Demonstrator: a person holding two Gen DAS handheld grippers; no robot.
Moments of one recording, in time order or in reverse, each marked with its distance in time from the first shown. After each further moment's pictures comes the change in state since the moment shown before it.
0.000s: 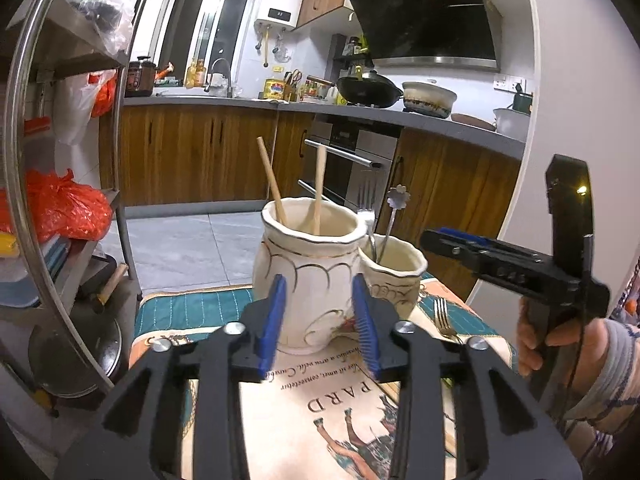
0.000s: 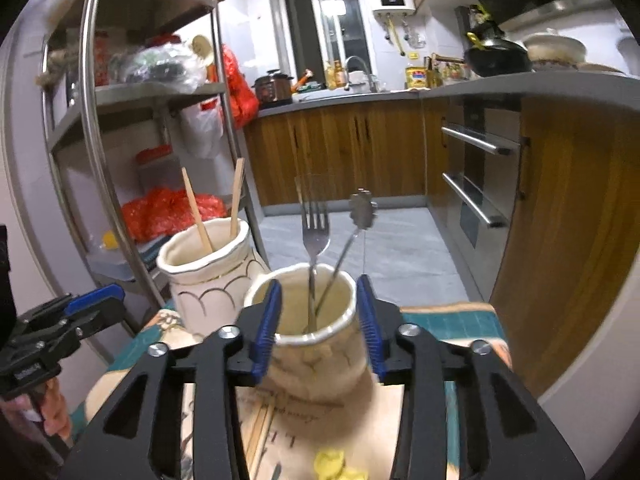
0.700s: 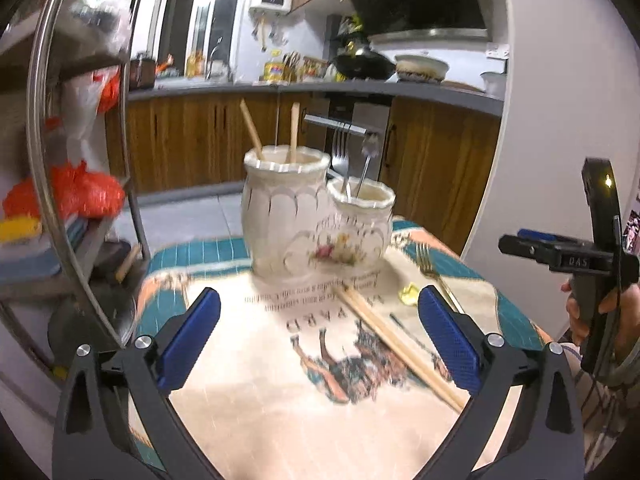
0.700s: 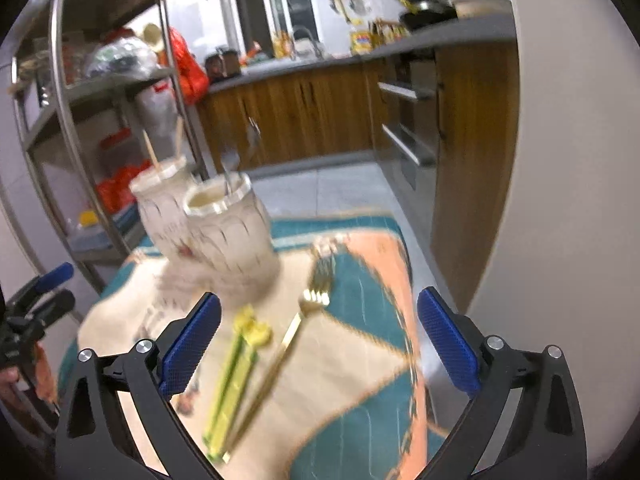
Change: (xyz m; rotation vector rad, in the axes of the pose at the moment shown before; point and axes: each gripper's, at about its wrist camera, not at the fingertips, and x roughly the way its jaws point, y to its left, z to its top) left arm -0.036 -0.030 -0.043 0.034 0.100 0.045; right arm -0.084 -0.058 -0.059 0.092 0.150 -0.147
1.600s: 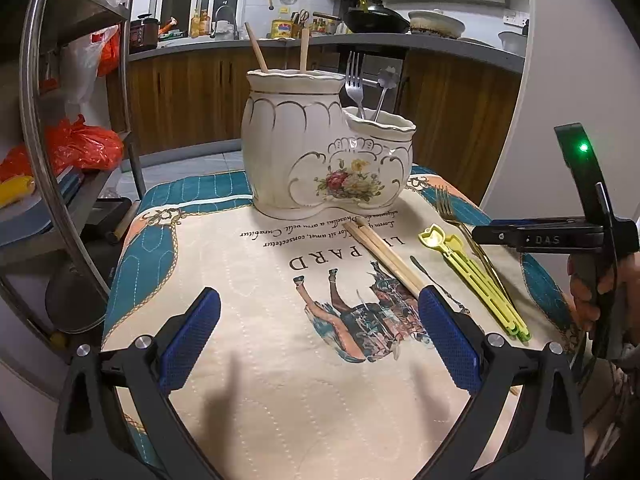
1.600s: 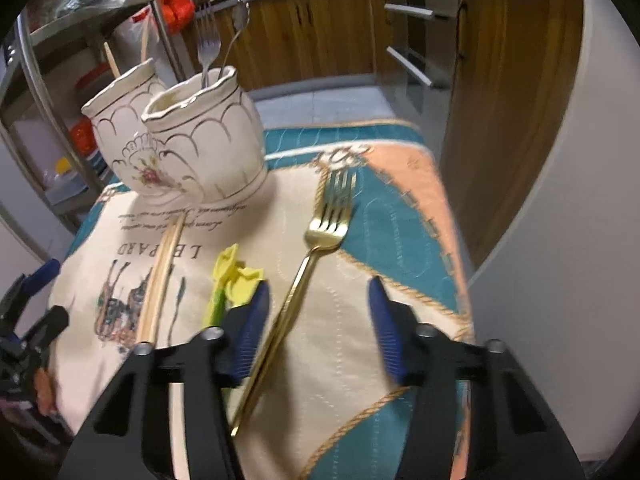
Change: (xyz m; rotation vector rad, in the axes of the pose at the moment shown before) left arm 0.031 -0.001 -0.032 -0.013 0.136 0.024; right arm 0.071 0.018 -0.014 -0.008 0.291 -0.015
